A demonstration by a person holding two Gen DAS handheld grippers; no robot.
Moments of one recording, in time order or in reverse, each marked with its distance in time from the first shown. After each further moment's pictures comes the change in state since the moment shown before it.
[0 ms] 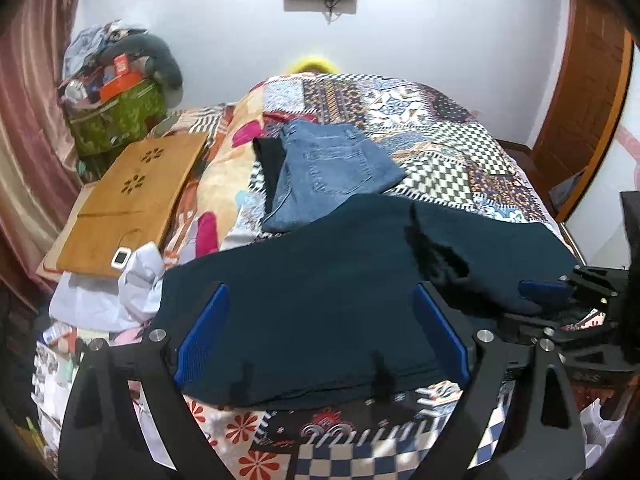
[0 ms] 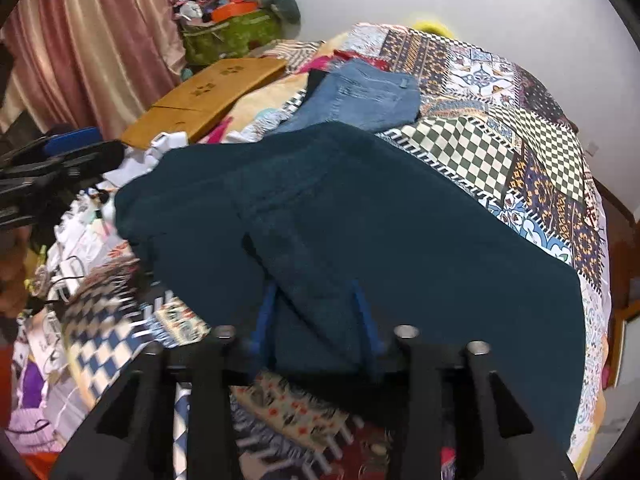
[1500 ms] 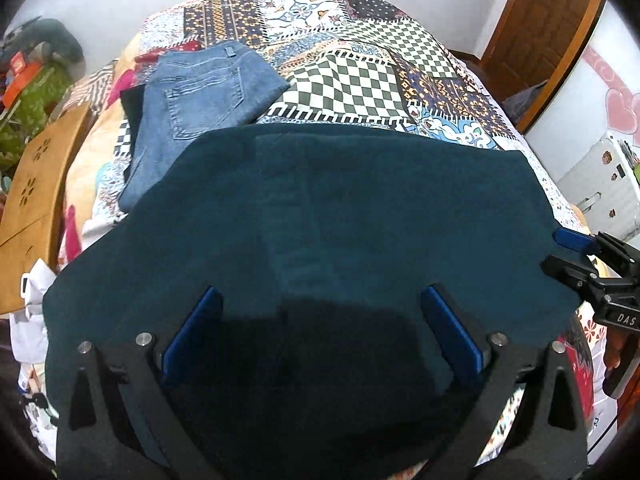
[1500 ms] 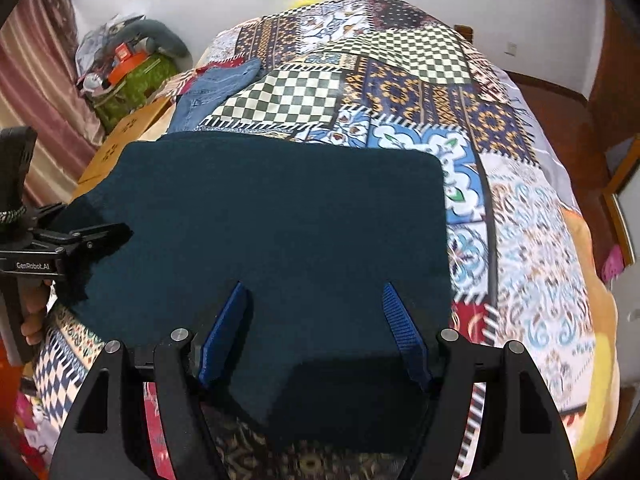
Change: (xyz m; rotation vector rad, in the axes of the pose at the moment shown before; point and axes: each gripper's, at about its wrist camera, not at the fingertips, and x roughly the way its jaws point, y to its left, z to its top) left arm 0.120 -0.105 0.009 0.166 0.315 -0.188; right arm -0.017 -0.139 -0.073 0.381 0.005 -0.107
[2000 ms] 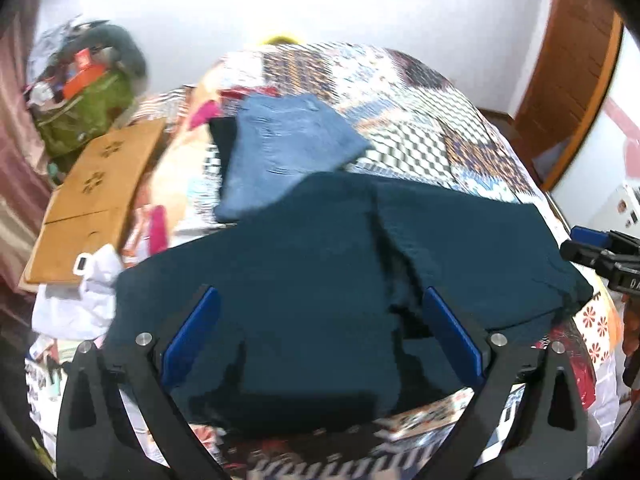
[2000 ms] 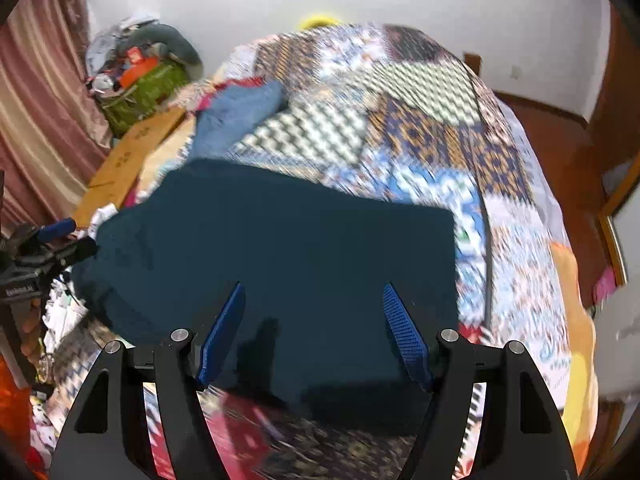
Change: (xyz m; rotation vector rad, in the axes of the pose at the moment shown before) left arm -0.086 0.060 -0.035 -0.129 -0.211 0.119; right arm -0.024 0.048 0.039 -0.074 -0.066 0.009
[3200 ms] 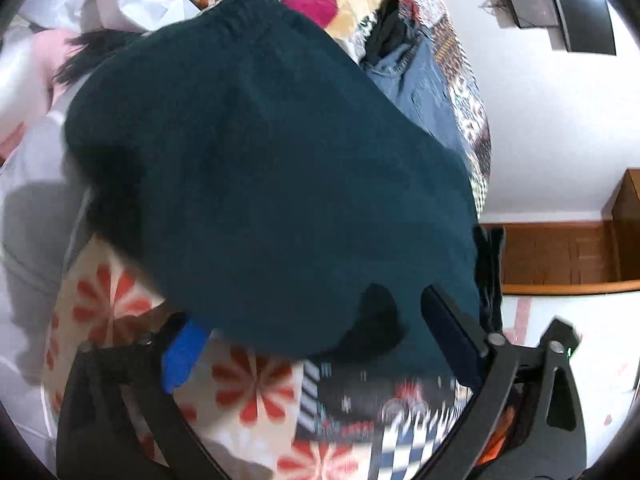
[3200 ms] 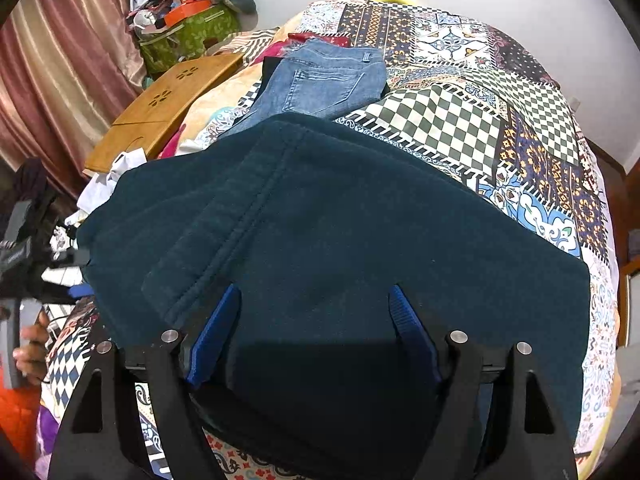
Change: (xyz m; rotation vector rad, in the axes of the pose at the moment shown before) left arm 0.084 0.198 -0.133 -0.883 0.286 -0.474; right arm 0.080 0.099 0.005 -0.174 0.137 0.033
